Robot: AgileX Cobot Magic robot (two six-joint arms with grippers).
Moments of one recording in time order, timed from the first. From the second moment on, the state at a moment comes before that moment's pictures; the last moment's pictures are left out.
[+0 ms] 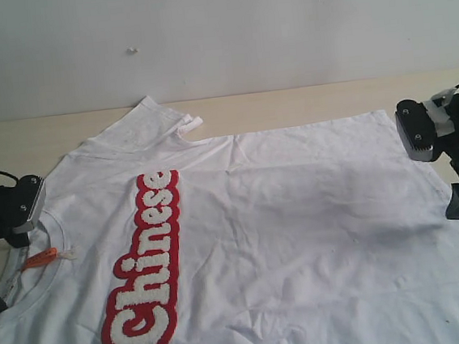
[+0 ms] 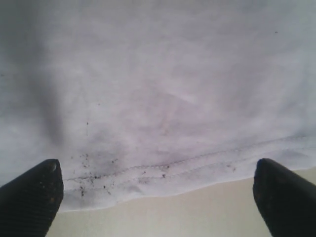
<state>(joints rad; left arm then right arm) -0.01 2.00 -1.11 -0.14 0.79 1.66 -0.21 2.03 -1.28 0.11 0.83 -1.60</state>
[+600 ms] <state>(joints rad) -0.01 2.00 -1.11 -0.14 0.79 1.66 -0.21 2.08 -1.28 0.12 0.82 -1.63</state>
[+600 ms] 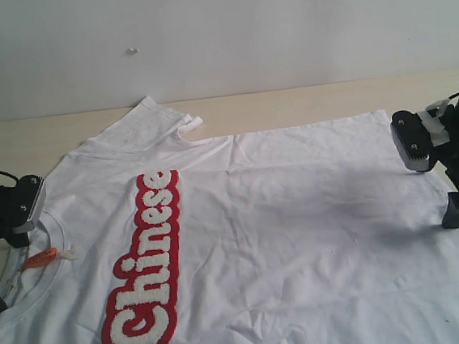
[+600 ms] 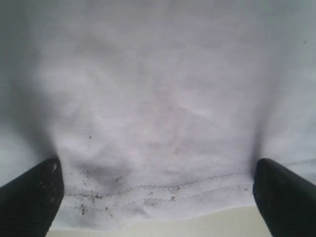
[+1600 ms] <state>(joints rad) -0.01 2.00 -1.11 -0.14 0.79 1.66 -0.21 2.13 -1.37 0.05 0.93 -1.59</state>
